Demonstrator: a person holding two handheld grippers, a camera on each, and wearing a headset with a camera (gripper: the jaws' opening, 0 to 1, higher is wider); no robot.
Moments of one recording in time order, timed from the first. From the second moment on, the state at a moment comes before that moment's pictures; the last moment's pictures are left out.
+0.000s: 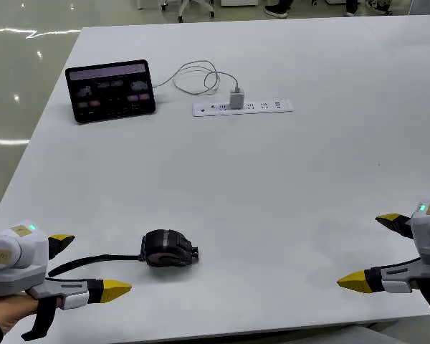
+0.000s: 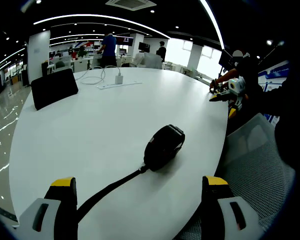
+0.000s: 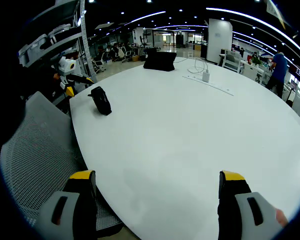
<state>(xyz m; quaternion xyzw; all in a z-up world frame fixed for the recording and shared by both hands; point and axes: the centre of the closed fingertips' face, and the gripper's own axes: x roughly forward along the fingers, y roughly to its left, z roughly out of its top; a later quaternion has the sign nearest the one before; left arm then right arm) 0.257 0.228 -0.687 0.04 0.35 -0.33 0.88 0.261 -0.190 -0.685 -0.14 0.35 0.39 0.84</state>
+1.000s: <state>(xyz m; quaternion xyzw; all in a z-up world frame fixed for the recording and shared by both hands) 0.260 0.227 -0.684 0.04 0.34 -0.33 0.88 0.264 -0.195 -0.684 -0.15 0.34 0.39 0.85</state>
